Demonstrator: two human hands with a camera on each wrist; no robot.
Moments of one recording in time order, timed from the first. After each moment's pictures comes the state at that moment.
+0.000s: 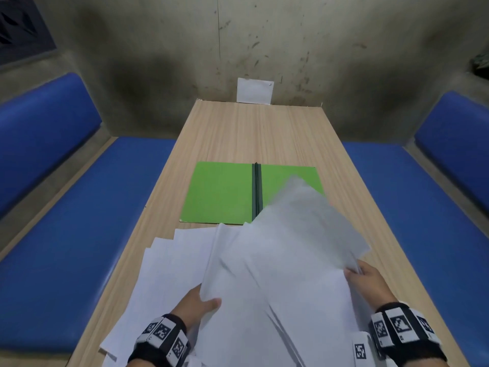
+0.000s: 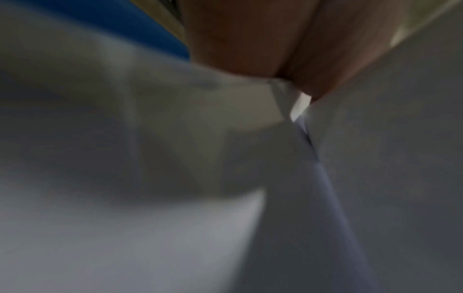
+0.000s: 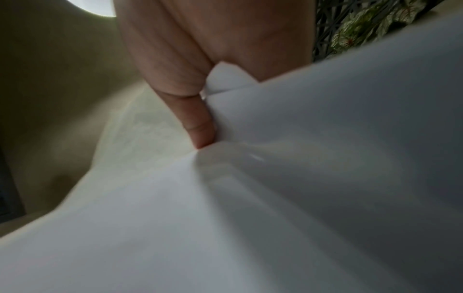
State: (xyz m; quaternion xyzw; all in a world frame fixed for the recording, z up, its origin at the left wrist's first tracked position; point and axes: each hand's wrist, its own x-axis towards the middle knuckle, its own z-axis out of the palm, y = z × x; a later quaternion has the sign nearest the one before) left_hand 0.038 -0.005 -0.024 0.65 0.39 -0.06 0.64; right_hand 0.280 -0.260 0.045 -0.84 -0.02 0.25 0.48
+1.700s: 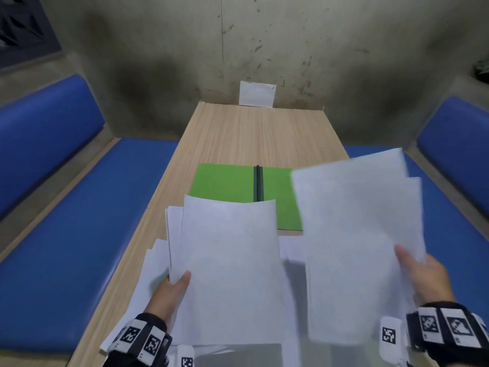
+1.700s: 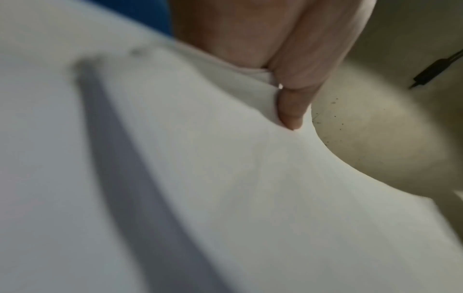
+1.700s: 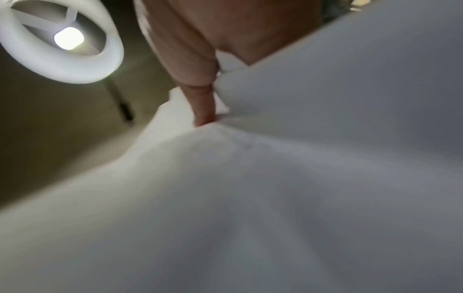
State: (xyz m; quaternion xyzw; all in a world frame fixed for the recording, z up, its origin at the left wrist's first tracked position) left_hand 0.025 0.014 0.013 0.51 0.48 0.14 0.70; right_hand 0.319 -0.302 0.076 -0.77 0.03 0.09 0.63
